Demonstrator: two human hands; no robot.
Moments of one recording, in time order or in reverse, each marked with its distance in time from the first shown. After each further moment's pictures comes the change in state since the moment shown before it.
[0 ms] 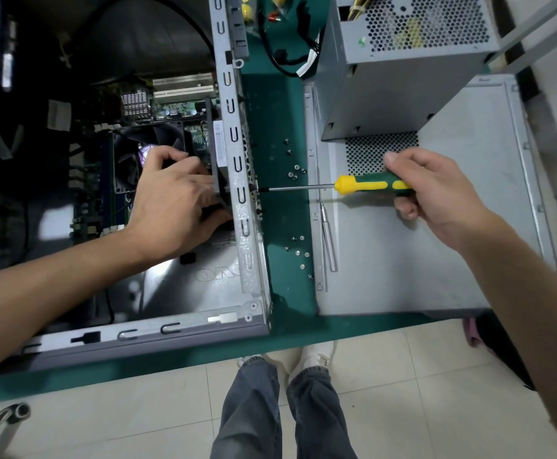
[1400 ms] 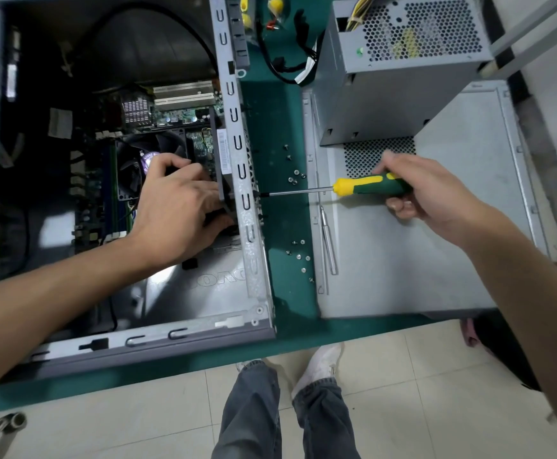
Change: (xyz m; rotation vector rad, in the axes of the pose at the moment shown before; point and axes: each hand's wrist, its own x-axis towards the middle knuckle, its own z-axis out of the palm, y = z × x) left_hand 0.001 0.001 -0.006 -0.040 -0.041 0.022; right_hand 0.004 -0.012 0.000 -0.038 -0.057 0.107
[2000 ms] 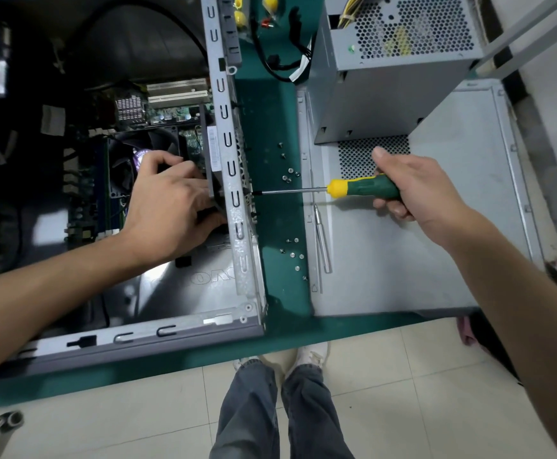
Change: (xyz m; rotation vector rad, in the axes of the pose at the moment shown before) left_hand 0.000 0.000 0.004 0.062 0.011 -0.016; right_hand -0.002 0.003 0.003 -0.090 0.083 -0.054
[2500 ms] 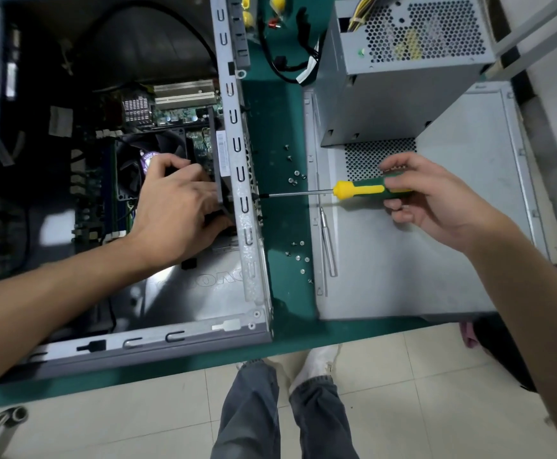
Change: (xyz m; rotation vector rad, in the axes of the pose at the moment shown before) left_hand -0.002 -0.004 0.004 -0.012 -0.017 -0.012; right_hand 0.003 0.002 -0.009 0.287 -0.151 0.091
